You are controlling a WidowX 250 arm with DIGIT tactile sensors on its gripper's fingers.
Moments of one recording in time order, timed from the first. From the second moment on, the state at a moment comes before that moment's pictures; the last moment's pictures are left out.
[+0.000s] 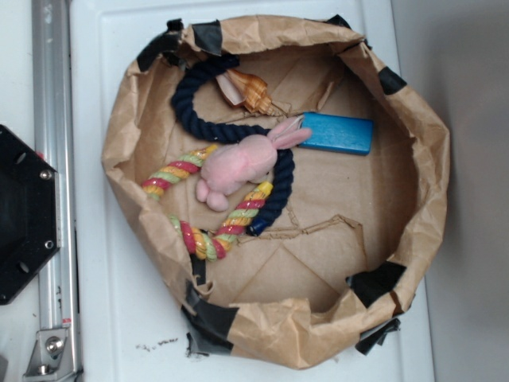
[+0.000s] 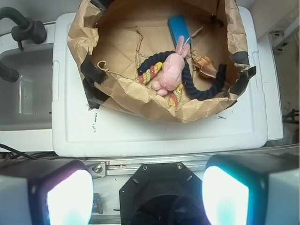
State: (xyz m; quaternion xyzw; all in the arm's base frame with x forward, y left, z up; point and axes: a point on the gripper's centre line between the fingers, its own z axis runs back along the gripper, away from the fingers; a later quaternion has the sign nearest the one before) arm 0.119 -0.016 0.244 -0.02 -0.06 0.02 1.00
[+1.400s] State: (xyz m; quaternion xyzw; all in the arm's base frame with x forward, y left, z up) arm 0.274 0.018 0.078 0.04 -0.03 -0.07 1.00
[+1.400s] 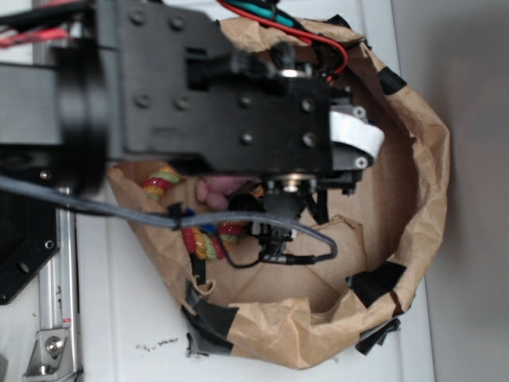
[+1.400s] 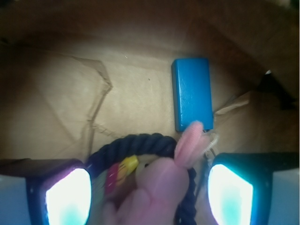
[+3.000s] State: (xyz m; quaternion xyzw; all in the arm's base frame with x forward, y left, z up) arm 0.321 0.045 0.016 -0.01 0.02 -0.01 1.00
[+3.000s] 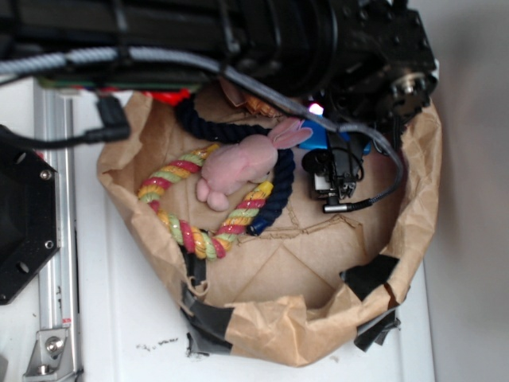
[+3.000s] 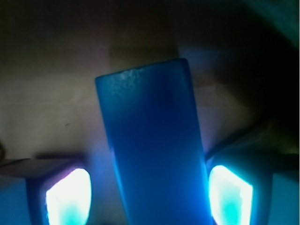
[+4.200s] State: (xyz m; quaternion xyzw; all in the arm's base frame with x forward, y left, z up) arm 0.247 -0.019 0.080 -0.02 -0.07 -0.05 1.00
